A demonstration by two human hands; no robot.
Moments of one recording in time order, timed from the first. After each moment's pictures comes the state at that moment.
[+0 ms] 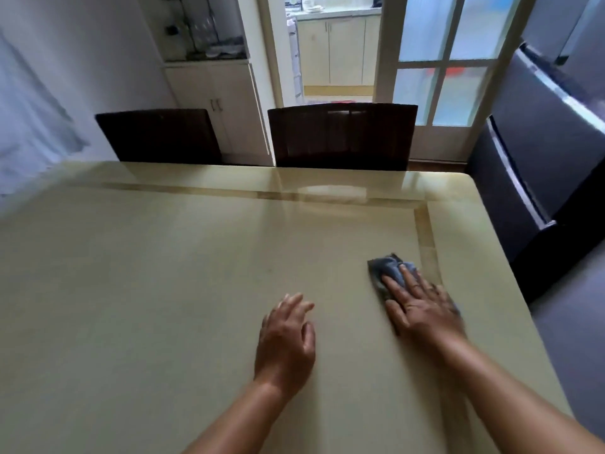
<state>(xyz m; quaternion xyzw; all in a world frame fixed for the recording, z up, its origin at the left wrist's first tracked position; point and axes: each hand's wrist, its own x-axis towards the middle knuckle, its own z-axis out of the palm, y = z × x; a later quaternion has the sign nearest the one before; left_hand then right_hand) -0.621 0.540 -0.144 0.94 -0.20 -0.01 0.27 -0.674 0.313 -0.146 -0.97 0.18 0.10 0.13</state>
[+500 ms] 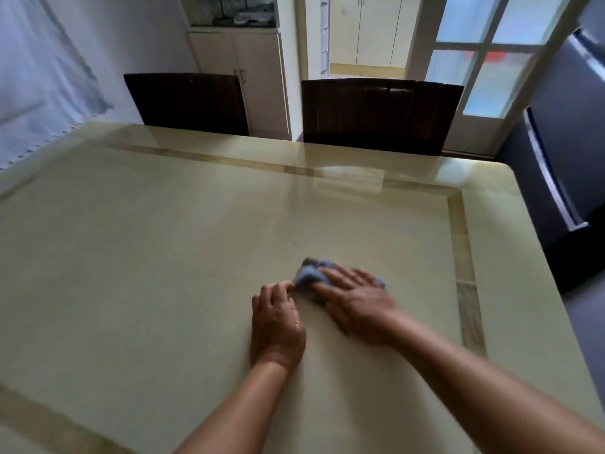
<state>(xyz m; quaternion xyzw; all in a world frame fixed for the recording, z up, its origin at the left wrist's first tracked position) -0.617 0.581 -0.162 0.94 -0.07 0.09 0.33 -0.630 0.415 -0.141 -0.98 -0.12 0.10 0.12</state>
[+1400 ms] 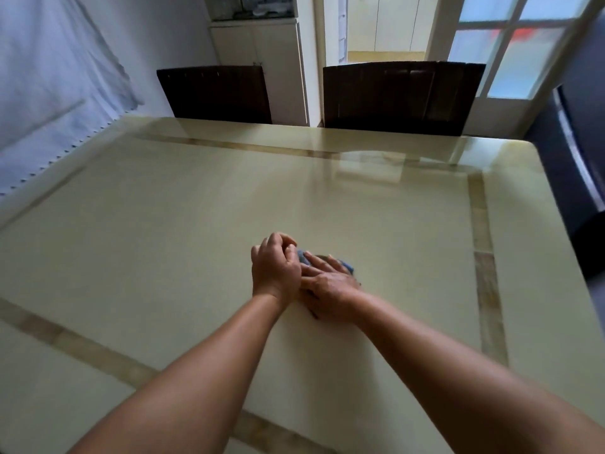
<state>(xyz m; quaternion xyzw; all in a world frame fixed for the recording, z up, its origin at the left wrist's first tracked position) -0.604 0.616 -0.102 0.92 -0.01 0.05 0.40 -0.634 0.503 -0.138 -0.96 -0.18 0.10 0.19</state>
